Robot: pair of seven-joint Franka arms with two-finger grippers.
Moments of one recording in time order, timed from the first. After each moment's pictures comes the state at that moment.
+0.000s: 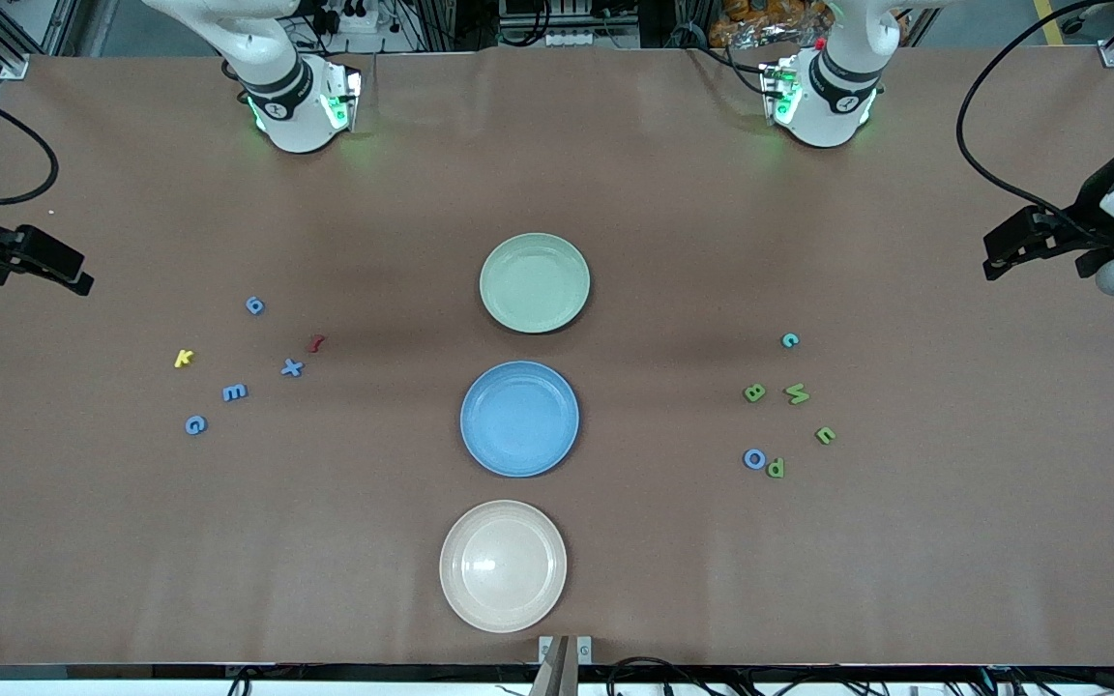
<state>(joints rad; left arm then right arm) 0.00 0.05 -0.10 -1.50 0.04 1.58 -0.10 -0.08 0.06 0.07 -1.48 0.00 1.57 0.14</state>
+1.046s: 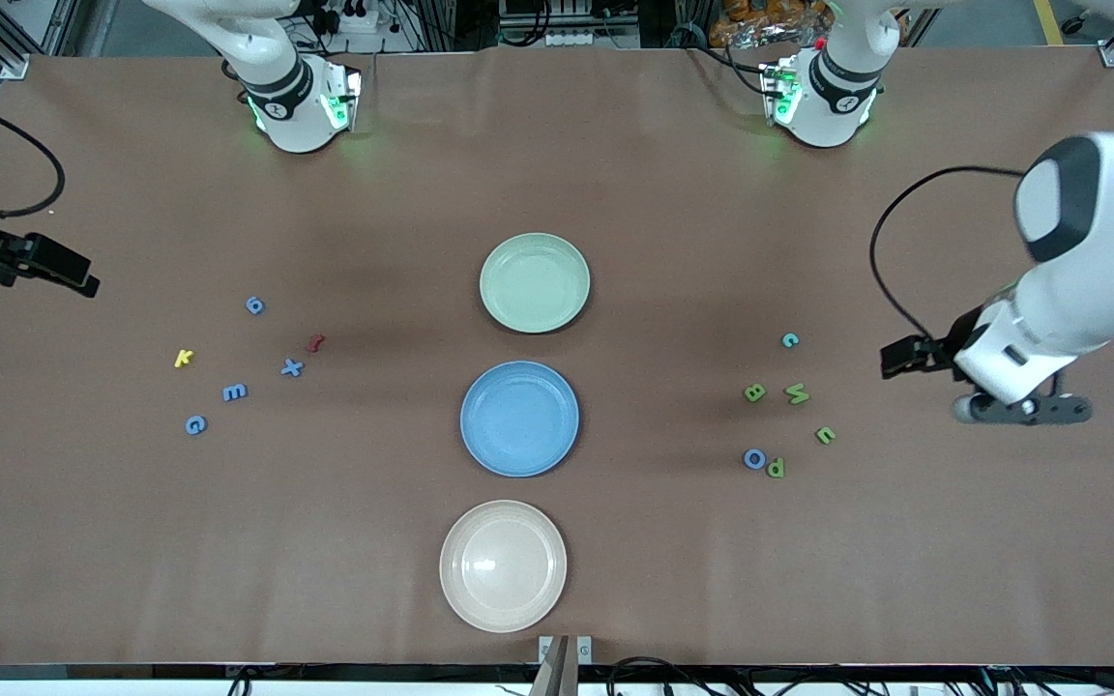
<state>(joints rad) -0.02 0.28 -0.10 -1.65 -0.04 1.91 -0.07 -0.09 0.08 0.07 -1.50 0.00 1.56 0.14</state>
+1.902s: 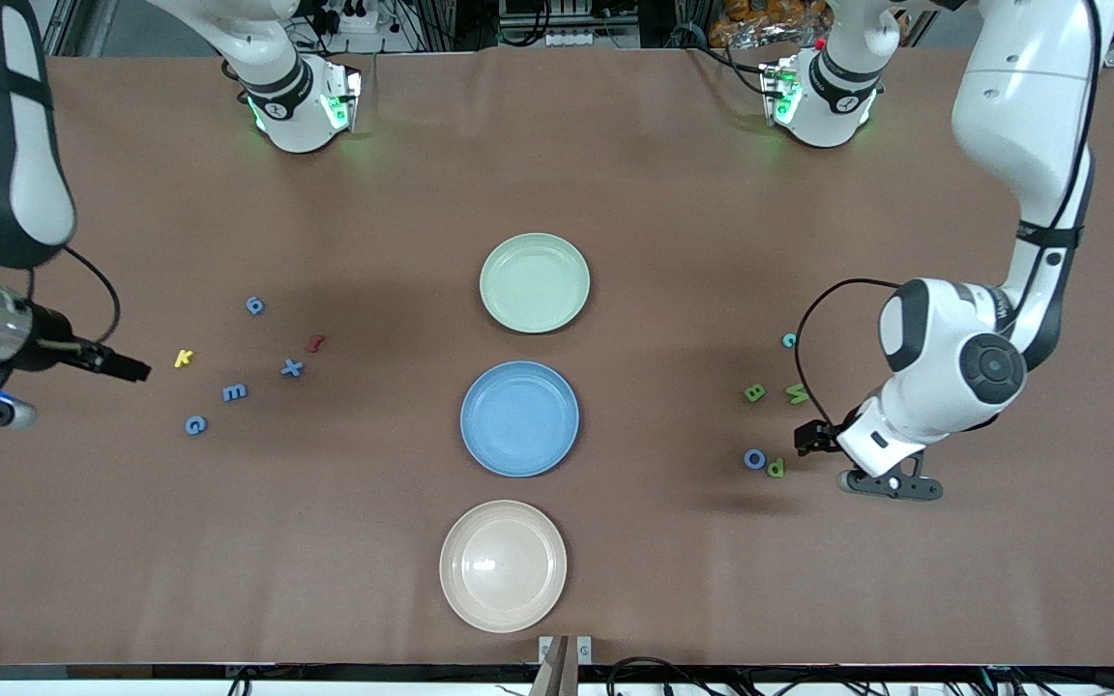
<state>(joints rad) -0.08 0.61 -0.10 -1.66 -0.04 2.38 -0.01 -0.16 0.27 0.06 -1.70 0.00 1.88 0.28</state>
